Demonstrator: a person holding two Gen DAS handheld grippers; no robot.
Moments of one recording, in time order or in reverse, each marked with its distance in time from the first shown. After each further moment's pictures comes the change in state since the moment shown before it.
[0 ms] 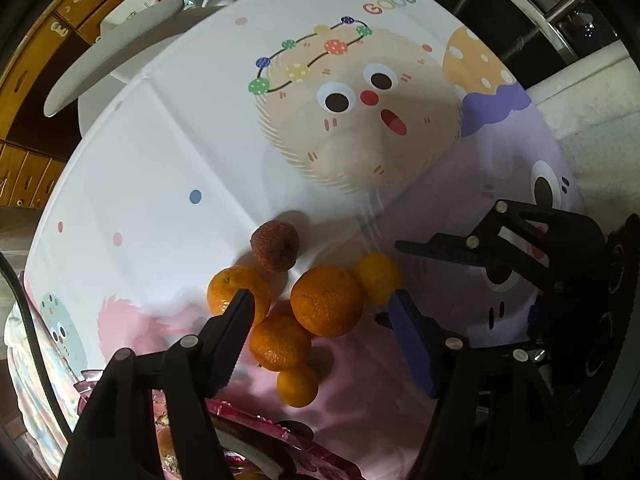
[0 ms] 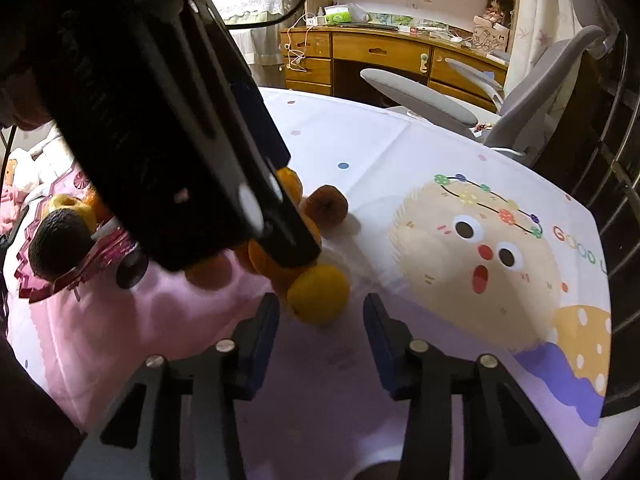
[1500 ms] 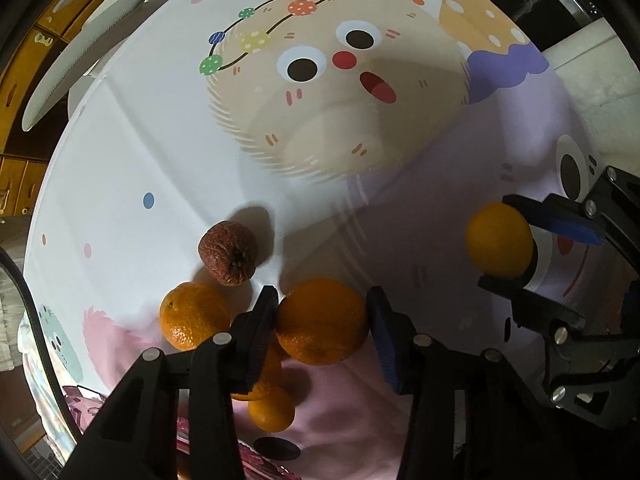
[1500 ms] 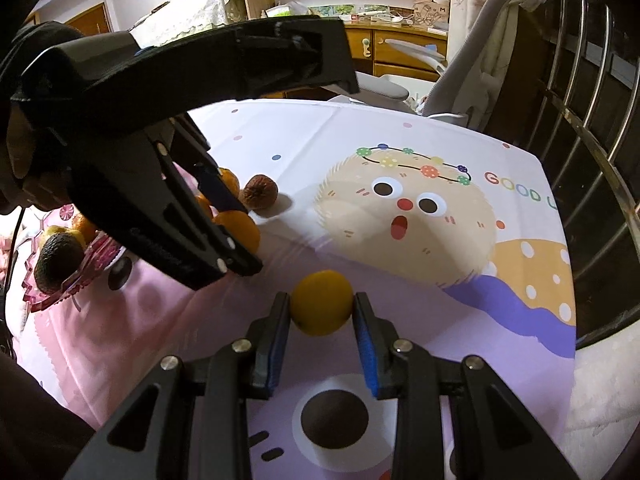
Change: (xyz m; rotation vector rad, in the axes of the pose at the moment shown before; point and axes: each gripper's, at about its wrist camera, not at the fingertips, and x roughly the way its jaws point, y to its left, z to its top) left arm 0.040 -0.036 0.010 0.030 0.070 0.070; right arm -0.047 -0.024 -0.027 0.172 0.023 -0.076
